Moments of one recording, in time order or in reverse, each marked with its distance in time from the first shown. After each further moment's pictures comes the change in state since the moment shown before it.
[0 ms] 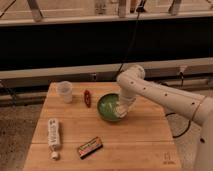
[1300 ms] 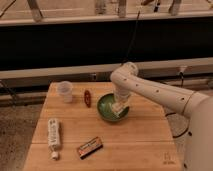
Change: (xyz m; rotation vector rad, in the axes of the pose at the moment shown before) arm -0.005 -0.026 0.003 0.003 0.012 -0.041
